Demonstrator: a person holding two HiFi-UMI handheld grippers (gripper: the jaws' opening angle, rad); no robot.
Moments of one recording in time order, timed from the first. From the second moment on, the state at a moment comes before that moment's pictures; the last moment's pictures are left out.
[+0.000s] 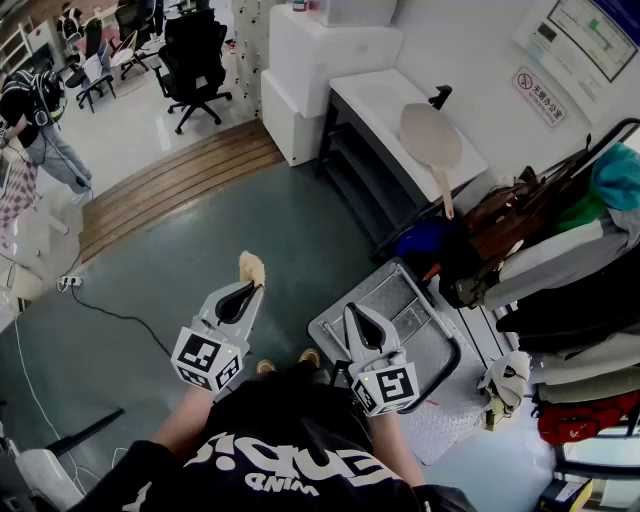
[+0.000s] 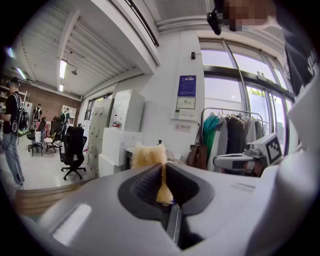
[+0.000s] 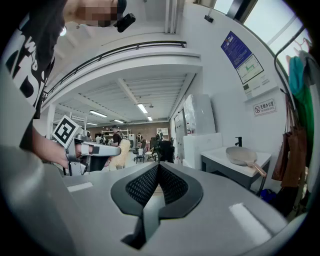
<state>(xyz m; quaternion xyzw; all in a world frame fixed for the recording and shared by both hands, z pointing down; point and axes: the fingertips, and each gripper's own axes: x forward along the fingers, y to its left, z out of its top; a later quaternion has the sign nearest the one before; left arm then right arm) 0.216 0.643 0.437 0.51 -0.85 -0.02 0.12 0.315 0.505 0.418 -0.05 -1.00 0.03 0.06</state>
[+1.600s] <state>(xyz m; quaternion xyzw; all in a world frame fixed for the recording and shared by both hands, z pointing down) 0.058 0.527 0.472 0.59 -0.80 0.00 0.14 0.175 0.399 0.449 0.02 -1.00 0.04 0.07</state>
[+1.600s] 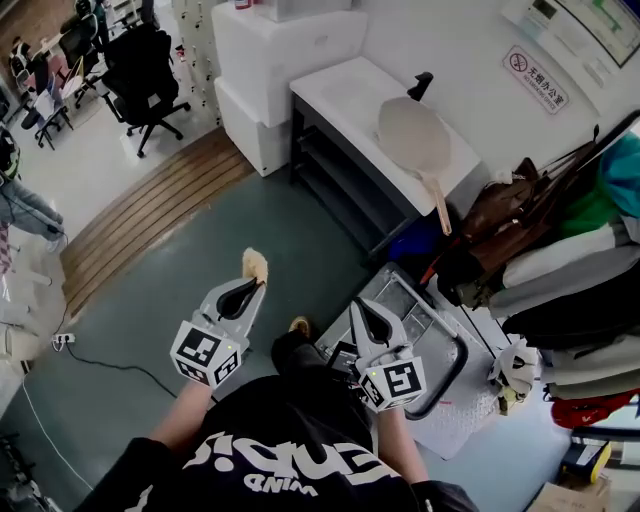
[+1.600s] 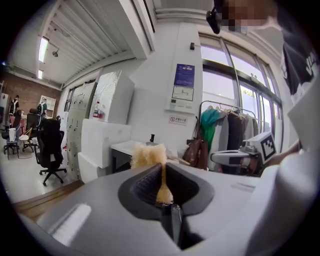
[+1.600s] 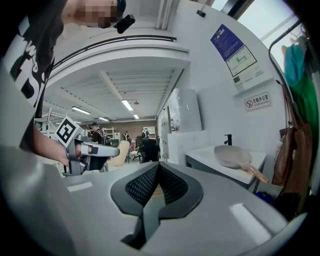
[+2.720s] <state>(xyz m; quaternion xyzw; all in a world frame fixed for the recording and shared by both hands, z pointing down) -0.064 0.321 0.451 0.64 -0.76 0.01 0.11 0.074 0.201 0.448 0.09 -0.99 0.01 0.10</state>
